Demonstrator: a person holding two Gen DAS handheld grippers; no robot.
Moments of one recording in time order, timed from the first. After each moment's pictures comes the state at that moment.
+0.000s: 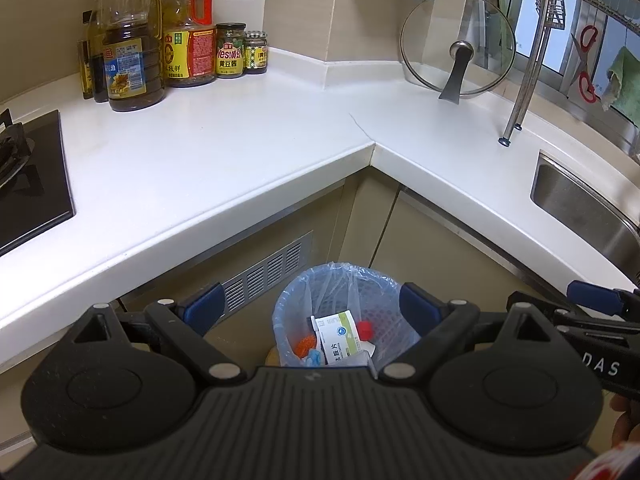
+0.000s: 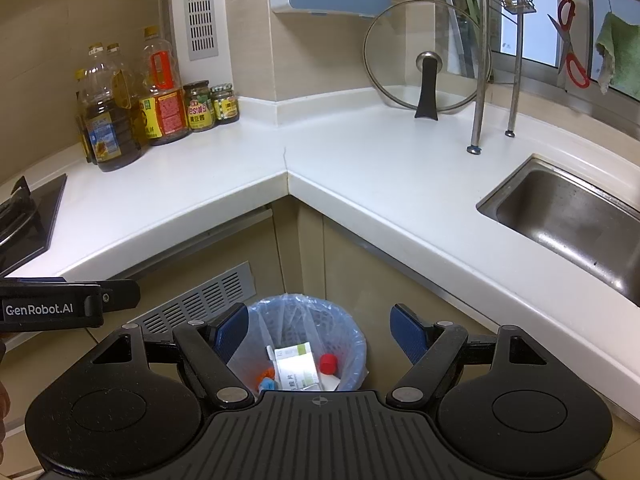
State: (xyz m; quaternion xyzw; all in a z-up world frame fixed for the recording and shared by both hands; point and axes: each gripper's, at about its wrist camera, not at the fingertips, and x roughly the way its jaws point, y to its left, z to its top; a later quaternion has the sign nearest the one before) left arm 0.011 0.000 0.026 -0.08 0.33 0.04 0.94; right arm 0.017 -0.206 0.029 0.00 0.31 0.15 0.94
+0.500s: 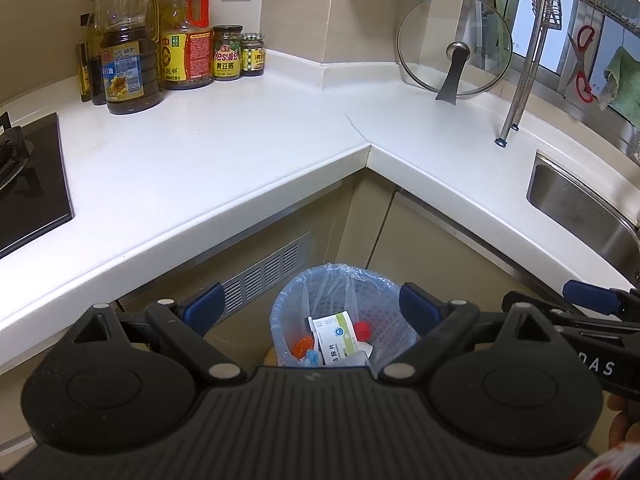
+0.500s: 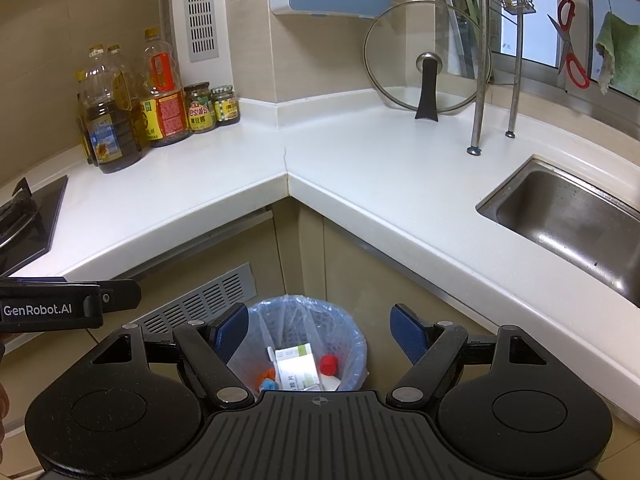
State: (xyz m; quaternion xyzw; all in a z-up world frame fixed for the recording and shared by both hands) left arm 0.010 -0.002 0.027 -0.08 0.33 0.04 0.94; right arm 0.016 -0.207 0.031 0.00 0.31 0.16 0.94
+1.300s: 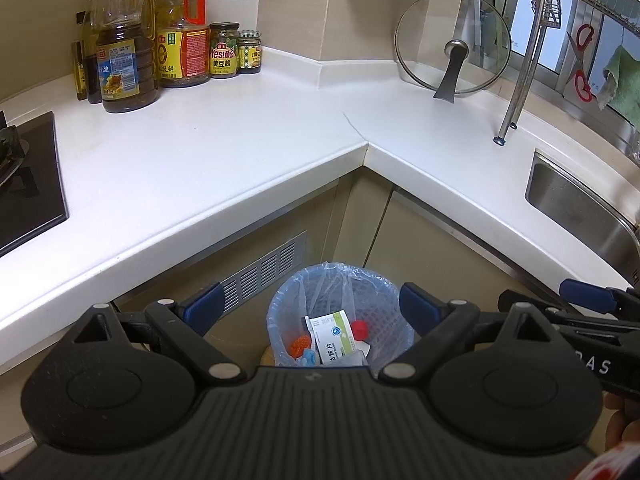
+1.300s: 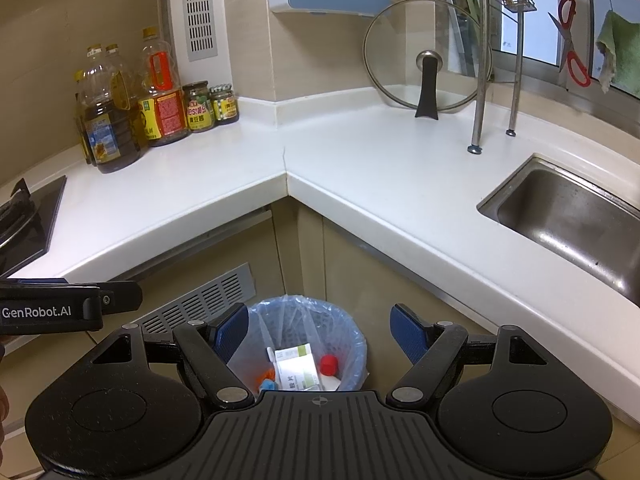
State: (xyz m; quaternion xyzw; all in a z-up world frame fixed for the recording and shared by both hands) left arm 0.014 -0.002 0.027 -0.08 0.33 0.04 0.94; right arm 0.019 -0.208 0.031 0.00 0.31 0.16 0.94
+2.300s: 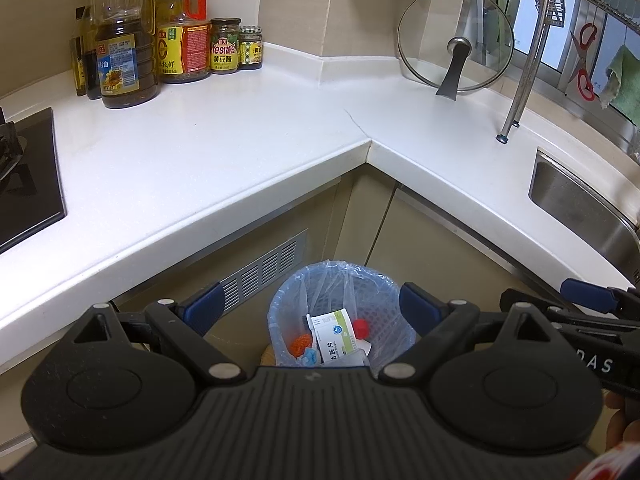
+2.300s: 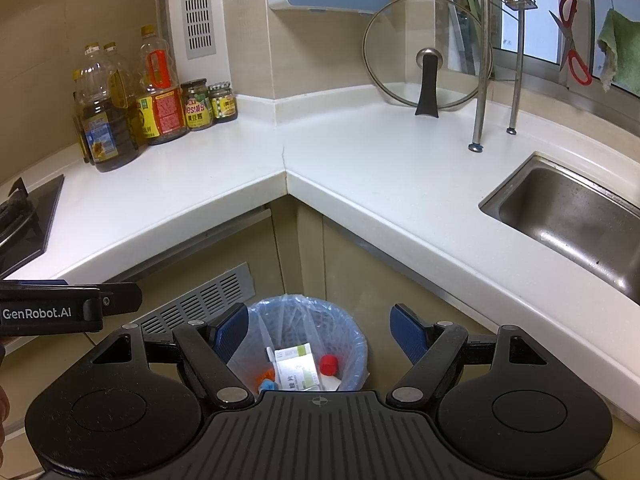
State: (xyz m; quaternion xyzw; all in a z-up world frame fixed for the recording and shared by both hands) left arm 0.019 0.002 0.024 -0.08 0.34 0.04 0.94; right arm 0.021 -0.208 0.029 0.00 0.31 0.16 0.94
